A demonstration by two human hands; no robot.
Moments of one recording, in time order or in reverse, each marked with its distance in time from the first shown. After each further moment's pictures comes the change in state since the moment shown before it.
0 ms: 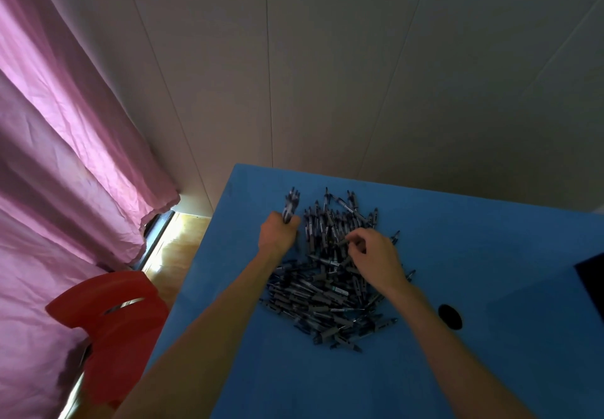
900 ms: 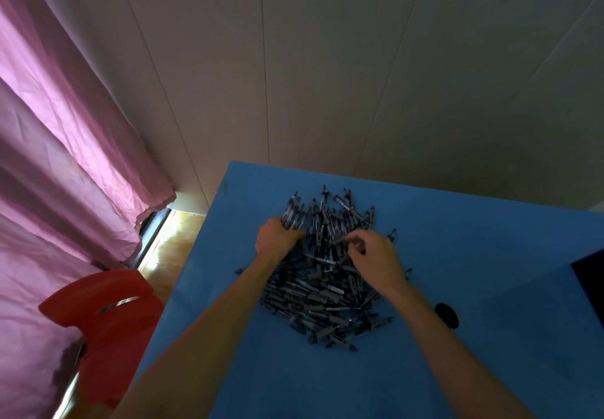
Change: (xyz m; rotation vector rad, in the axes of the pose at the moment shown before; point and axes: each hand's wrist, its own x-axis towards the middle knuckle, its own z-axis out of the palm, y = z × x) left_hand -0.006 -0.002 0.009 0.068 -0.013 -0.064; right_hand -0.003 0.009 -0.002 0.001 -0.016 0.005
